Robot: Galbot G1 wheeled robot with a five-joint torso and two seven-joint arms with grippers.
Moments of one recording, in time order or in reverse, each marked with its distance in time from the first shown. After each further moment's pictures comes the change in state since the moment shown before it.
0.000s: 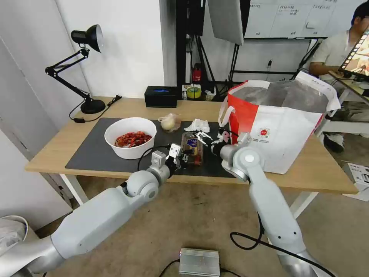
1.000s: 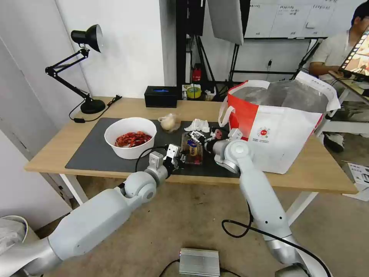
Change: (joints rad) left arm 0.014 0.012 -0.008 -0.005 0.001 -0.016 0.001; right arm 0.045 0.052 -0.003 -0.094 -0.008 -0.041 0.008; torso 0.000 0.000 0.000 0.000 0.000
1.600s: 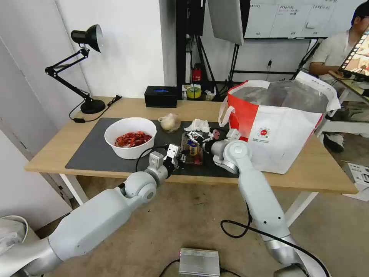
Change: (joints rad) left arm -0.002 -0.003 0.004 -0.001 0.001 -0.001 0.000; right arm 0.013 0.009 0.000 -0.015 0.001 -0.020 -0.027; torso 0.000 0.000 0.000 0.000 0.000
